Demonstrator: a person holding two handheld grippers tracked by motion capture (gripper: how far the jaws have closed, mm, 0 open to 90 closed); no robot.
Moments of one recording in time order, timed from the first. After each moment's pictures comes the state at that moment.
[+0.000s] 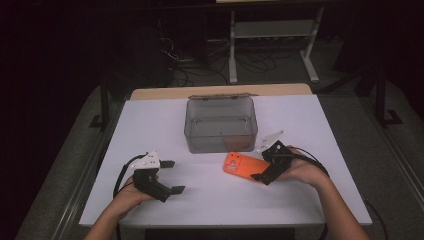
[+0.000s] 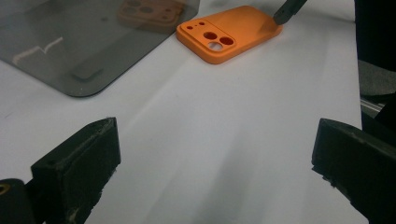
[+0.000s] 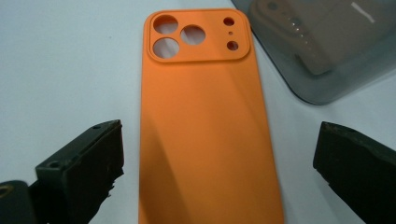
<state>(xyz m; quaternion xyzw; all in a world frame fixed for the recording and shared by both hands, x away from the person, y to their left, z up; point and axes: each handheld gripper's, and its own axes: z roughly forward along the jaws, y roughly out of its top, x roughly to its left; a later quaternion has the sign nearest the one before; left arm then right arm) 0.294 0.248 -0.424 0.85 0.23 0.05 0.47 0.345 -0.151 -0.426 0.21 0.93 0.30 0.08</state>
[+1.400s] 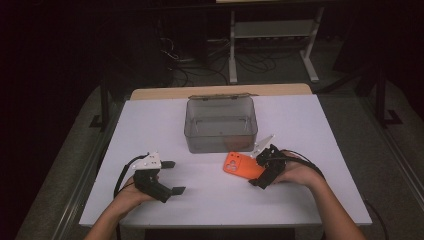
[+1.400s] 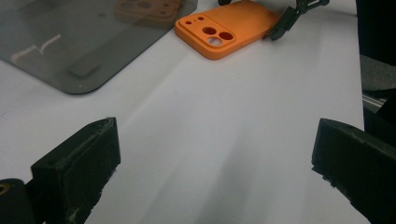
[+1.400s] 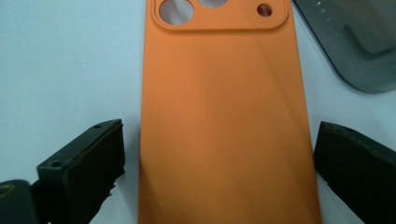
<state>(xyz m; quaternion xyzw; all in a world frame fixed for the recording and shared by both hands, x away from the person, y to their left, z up) 0.293 0.246 -0.426 0.85 0.23 0.04 0.47 0.349 -0.138 -0.446 0.20 0.94 0.26 0.05</state>
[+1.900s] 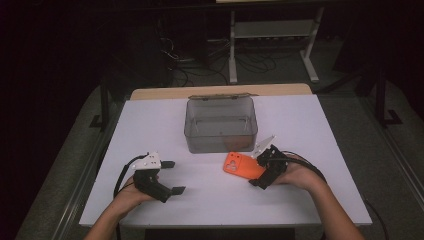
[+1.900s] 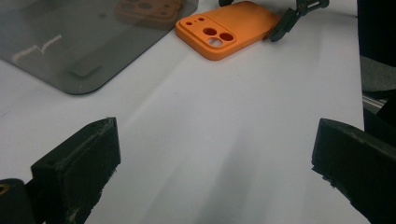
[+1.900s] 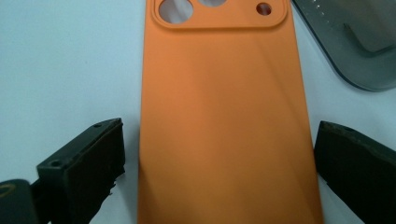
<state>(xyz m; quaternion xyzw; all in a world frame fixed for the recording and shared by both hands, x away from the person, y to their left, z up) 0.293 0.246 -0.426 0.85 0.23 0.05 0.47 0.347 -0.140 -0.447 0.20 0.94 0.27 0.05</state>
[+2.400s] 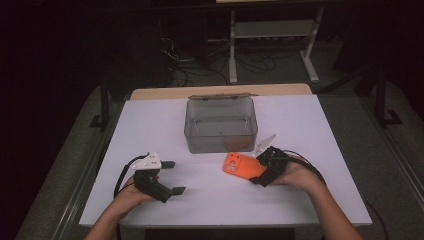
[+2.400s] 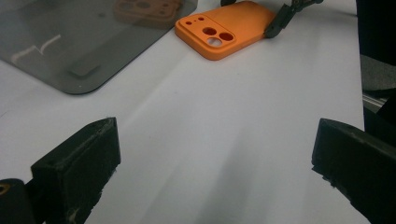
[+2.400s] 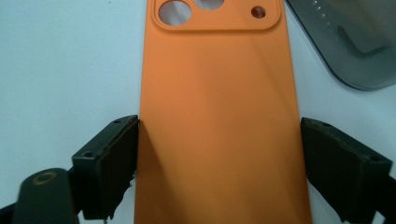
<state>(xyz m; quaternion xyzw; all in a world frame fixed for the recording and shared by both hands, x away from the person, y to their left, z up) 0.293 0.245 -0.426 0.85 0.23 0.04 0.47 0.348 -0.144 -0.443 0.20 0.94 0.27 0.05</state>
